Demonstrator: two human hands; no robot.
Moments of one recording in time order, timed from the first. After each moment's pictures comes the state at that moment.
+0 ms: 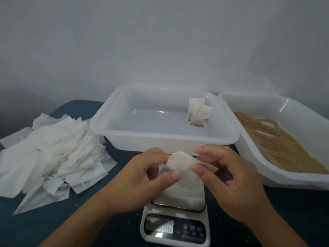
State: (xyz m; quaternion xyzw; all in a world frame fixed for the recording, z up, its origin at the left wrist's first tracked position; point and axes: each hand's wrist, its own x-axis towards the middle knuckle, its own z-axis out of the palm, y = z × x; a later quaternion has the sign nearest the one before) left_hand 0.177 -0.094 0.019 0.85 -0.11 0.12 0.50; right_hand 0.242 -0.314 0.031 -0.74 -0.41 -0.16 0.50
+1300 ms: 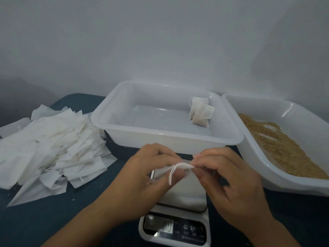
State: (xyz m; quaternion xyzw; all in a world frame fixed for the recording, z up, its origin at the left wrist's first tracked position) left_hand 0.165 -0.103 0.017 0.87 -0.10 0.21 0.44; right_hand 0.246 -0.312 0.022 -0.74 -0.48 -0.24 0.41
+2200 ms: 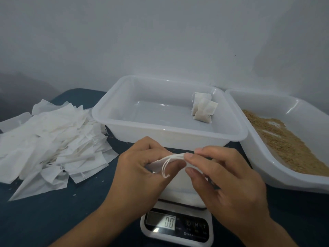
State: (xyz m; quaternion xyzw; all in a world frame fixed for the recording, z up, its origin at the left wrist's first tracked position) left_hand 0.163 -0.116 0.014 0.81 -0.01 0.31 0.49; right_hand 0.234 -0.302 0.018 -0.73 -0.49 -0.35 0.32
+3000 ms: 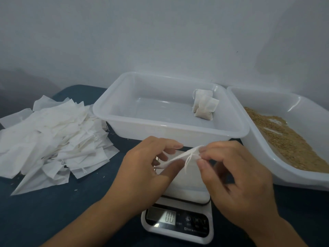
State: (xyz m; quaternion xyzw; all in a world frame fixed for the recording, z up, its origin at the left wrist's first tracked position) left_hand 0.166 -0.111 0.004 0.87 -0.02 0.27 0.42; right_hand 0.233 -0.307 0.026 -0.76 -0.45 -0.29 0.38
